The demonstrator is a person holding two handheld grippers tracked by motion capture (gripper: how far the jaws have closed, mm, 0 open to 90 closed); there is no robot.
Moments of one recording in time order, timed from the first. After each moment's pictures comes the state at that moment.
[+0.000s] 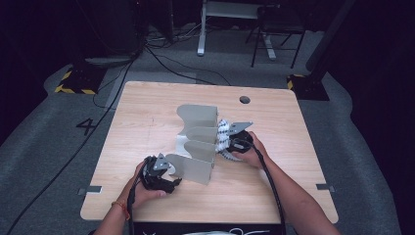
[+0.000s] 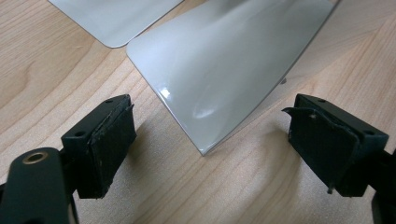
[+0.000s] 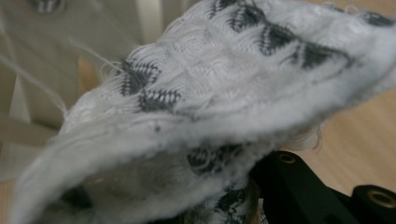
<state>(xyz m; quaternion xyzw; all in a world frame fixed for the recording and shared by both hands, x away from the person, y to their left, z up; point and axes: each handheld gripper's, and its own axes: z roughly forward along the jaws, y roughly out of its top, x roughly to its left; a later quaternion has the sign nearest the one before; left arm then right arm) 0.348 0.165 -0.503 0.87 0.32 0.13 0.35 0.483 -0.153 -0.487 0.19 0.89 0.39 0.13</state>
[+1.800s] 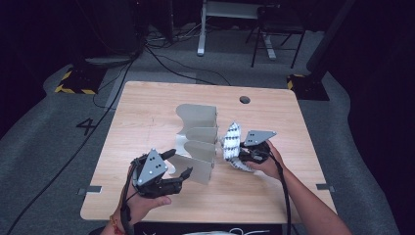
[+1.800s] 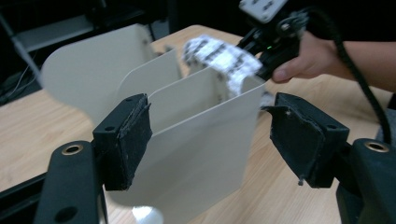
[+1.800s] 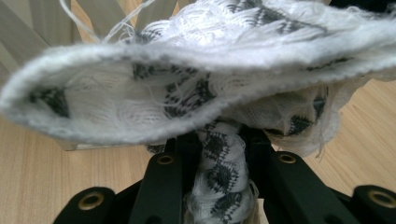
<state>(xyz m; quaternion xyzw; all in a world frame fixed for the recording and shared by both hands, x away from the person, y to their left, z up) 0.268 0.133 -0.360 0.78 0.30 0.22 0.50 0.425 -0.191 -0.447 0.14 0.87 0.45 0.13</state>
